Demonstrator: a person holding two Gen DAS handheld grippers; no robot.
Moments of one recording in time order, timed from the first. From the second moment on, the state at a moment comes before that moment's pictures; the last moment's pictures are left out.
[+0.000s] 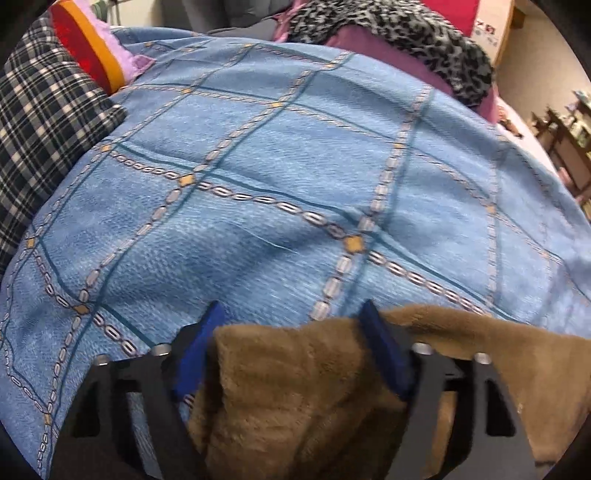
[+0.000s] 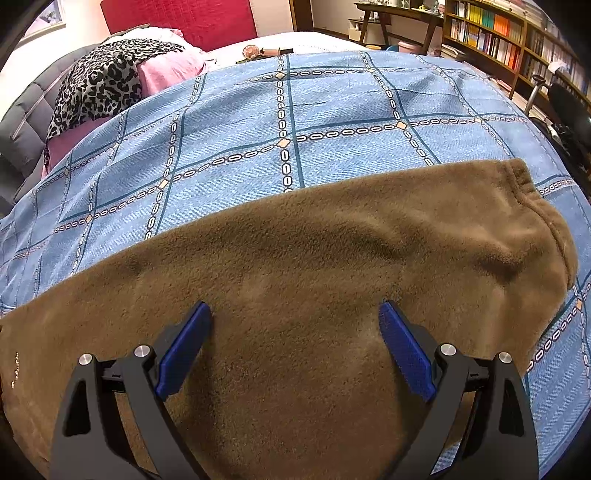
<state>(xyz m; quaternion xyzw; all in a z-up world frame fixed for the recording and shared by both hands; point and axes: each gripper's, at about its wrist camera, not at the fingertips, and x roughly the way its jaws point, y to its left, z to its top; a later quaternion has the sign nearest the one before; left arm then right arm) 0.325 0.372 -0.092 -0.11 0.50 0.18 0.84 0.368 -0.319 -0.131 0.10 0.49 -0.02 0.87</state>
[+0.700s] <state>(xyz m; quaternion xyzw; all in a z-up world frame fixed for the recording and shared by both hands) 0.254 0.316 -0.026 -0.13 0.44 0.12 0.88 0.350 -0.356 -0.111 0.13 0.46 -0.05 0.88</state>
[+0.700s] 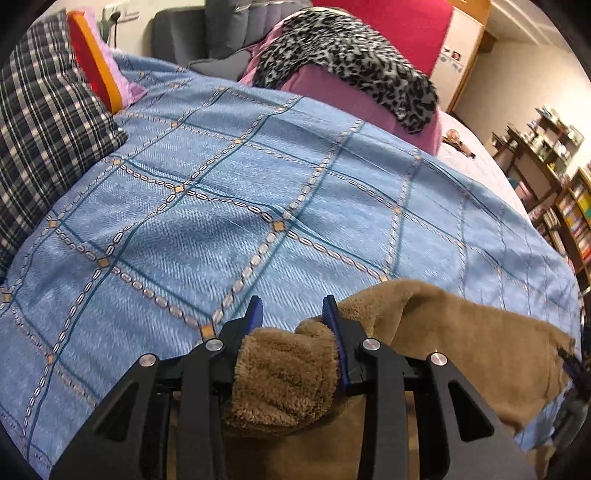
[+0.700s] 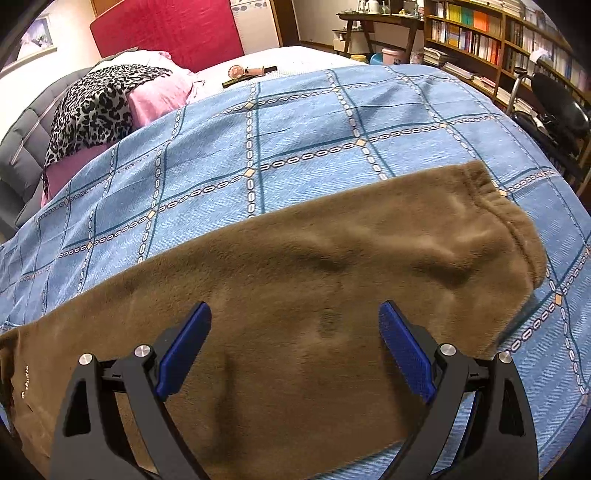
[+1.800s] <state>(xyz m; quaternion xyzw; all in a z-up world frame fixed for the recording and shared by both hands) 0.098 0.317 -0.015 -0.14 0.45 0.10 0.88 0.404 -0.526 -0.109 0.38 0.46 -0.12 0.79</state>
